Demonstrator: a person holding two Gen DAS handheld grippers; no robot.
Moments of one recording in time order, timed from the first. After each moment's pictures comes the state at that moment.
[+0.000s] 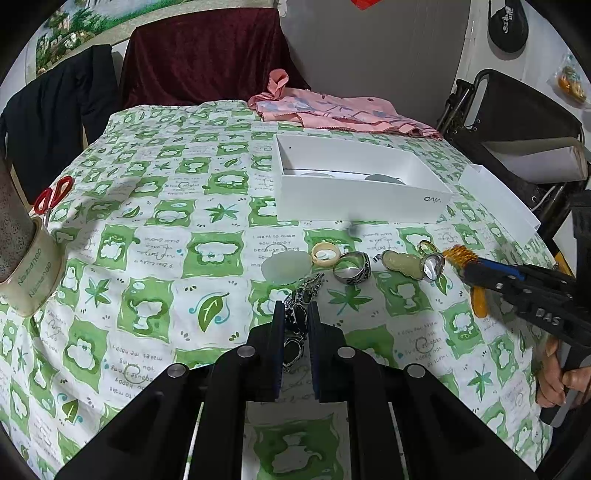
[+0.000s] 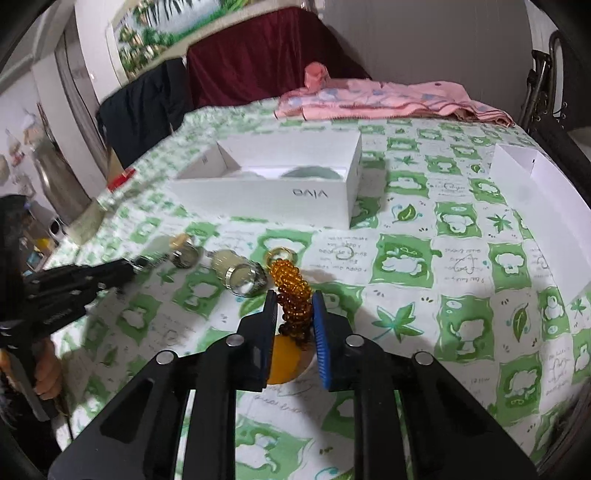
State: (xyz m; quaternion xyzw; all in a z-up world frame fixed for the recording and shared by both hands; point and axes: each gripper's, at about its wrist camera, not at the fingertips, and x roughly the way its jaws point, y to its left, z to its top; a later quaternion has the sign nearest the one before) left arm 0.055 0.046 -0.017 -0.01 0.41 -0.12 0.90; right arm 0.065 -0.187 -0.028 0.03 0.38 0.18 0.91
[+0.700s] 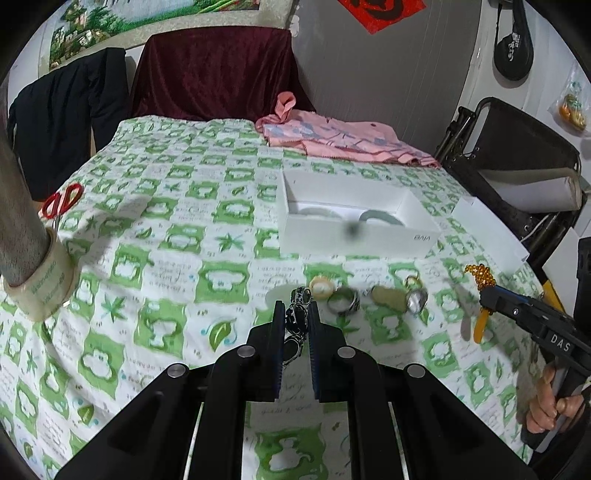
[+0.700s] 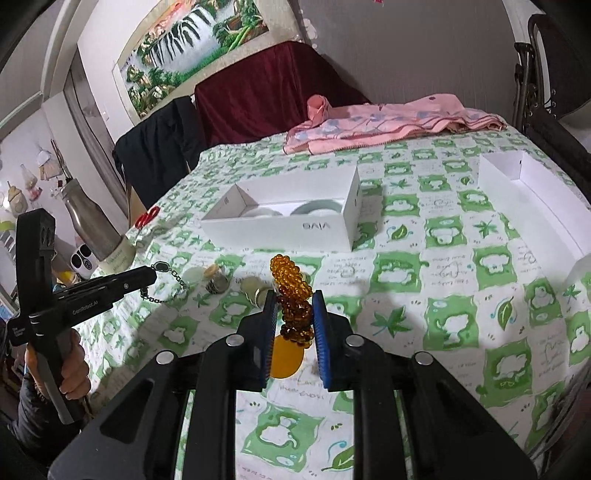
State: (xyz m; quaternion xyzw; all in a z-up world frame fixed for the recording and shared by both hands) left arm 0.055 0.054 0.016 -0.04 0.38 -0.12 0.92; right arm 0.045 -0.206 0.000 0.09 0.34 0.19 0.91
